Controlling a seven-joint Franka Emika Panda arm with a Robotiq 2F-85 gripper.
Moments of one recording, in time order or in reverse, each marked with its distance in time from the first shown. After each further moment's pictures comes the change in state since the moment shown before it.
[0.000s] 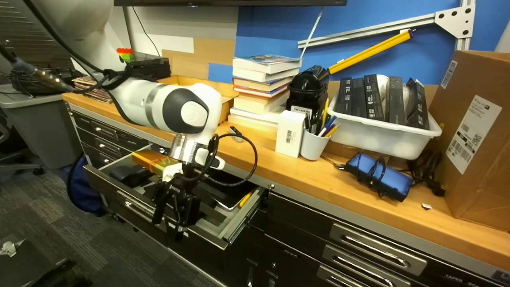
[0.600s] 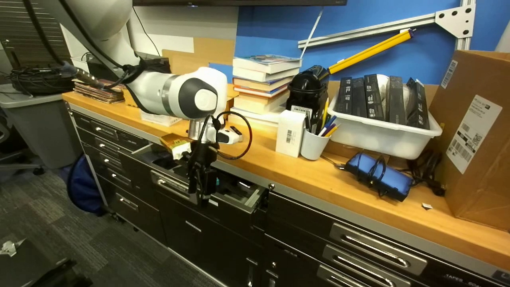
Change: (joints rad) arm 0.044 0.096 -0.005 0.185 0.003 0.149 0.301
